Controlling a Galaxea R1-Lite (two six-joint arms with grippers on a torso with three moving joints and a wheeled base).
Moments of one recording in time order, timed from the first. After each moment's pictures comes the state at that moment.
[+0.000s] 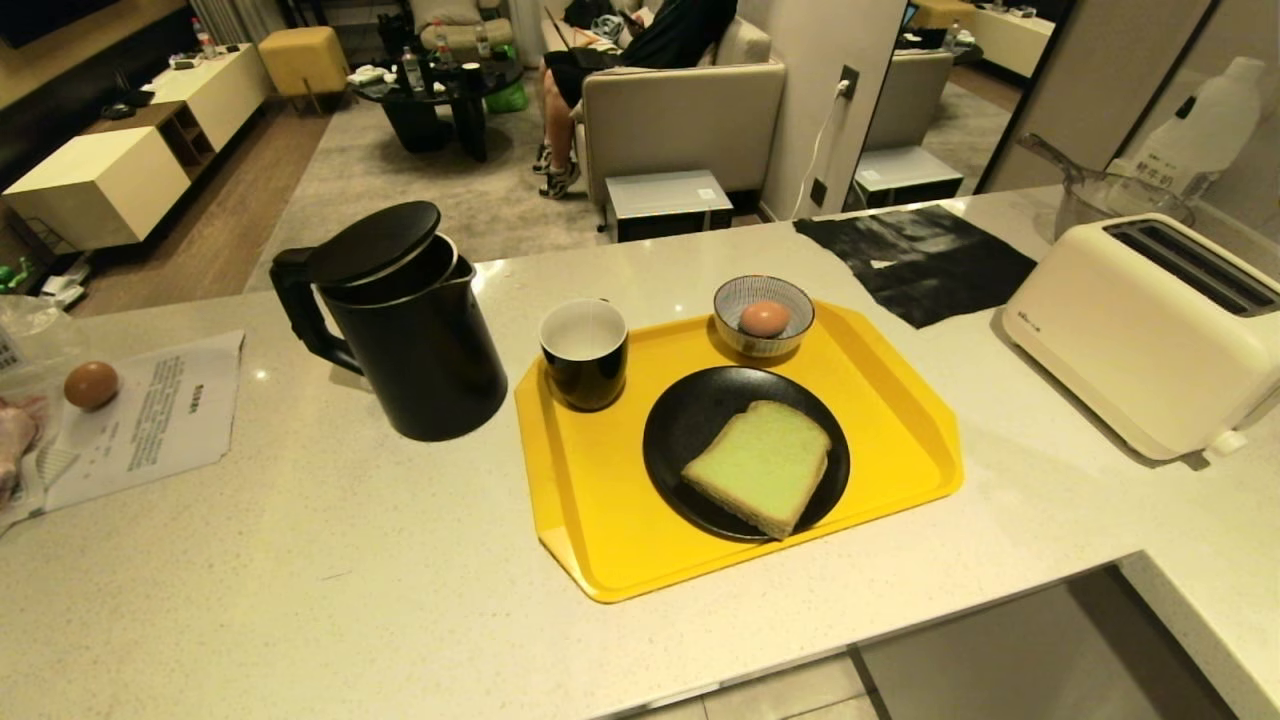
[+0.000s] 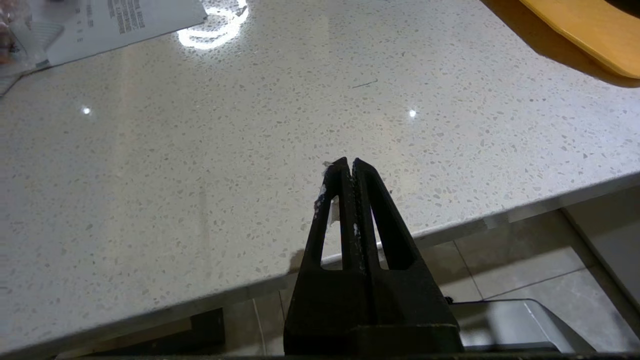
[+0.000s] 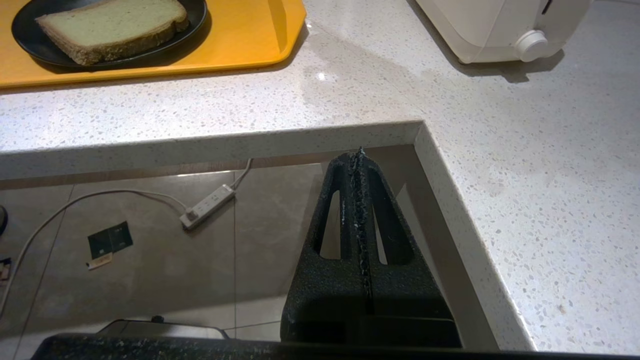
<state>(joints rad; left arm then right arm) 0.00 0.00 -0.01 0.00 -0.01 0.04 0.01 0.00 0.00 -0.07 0.01 -0.03</state>
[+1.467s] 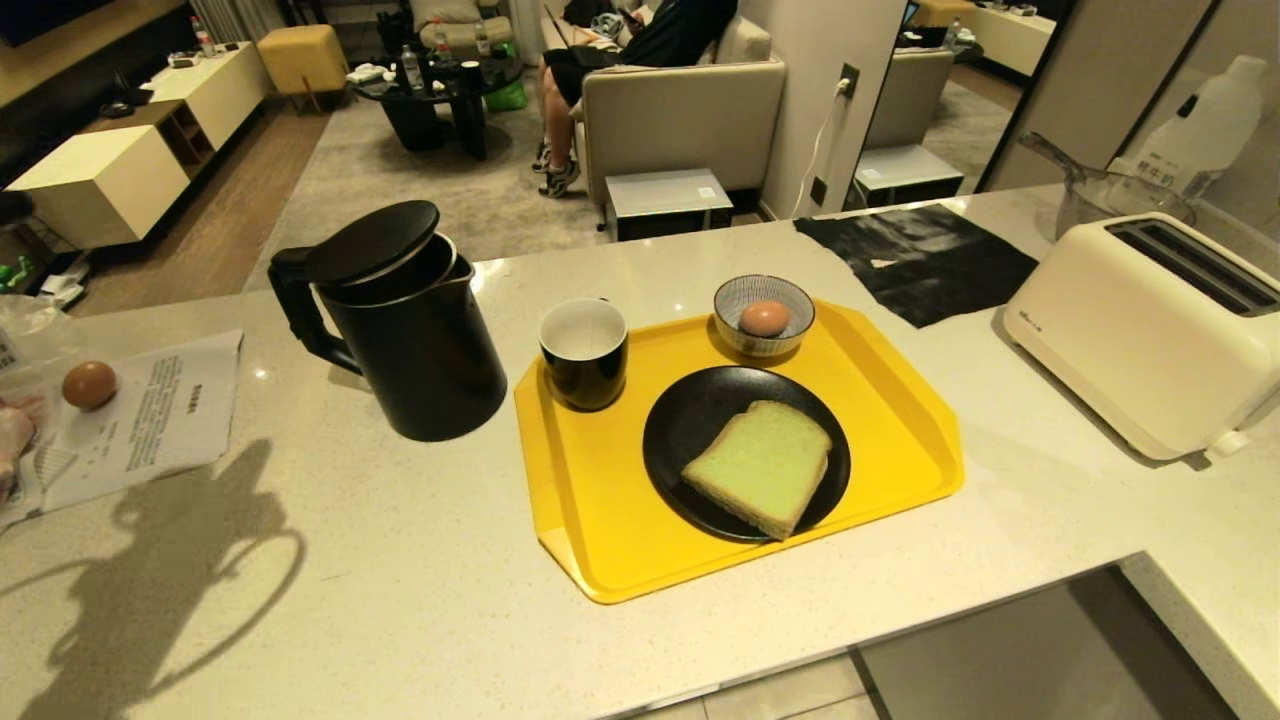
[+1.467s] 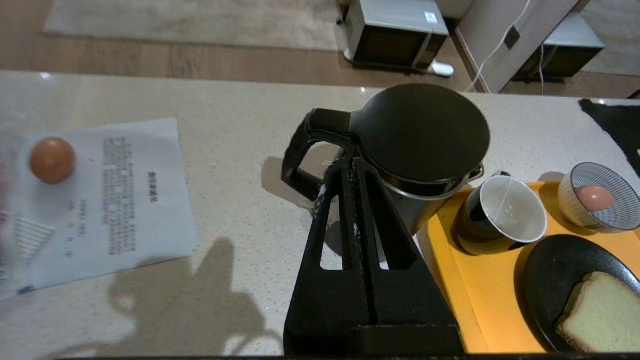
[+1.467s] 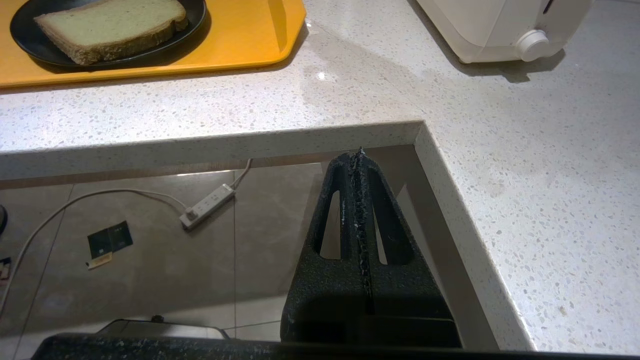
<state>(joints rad) 0.01 1.10 -1.12 0.01 0.01 -0.20 0.01 0.00 0.00 -0.07 0.01 -0.03</state>
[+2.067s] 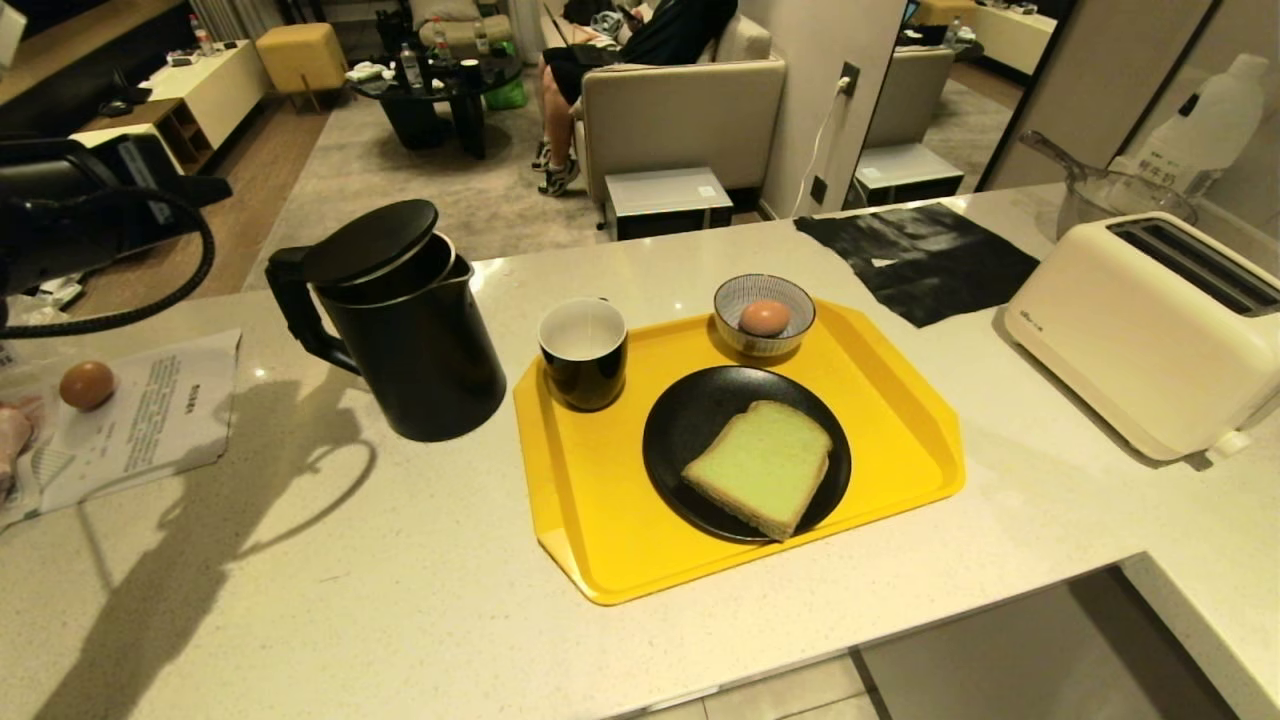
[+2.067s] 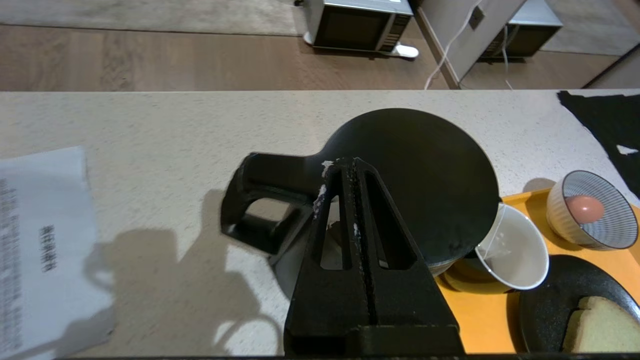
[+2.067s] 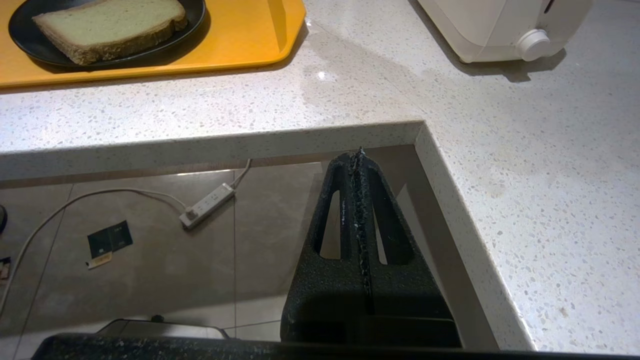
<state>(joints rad) -0.04 1.40 -1.24 -0.15 -0.06 -0.21 0.01 0.00 0.00 -0.07 0.01 -0.03</state>
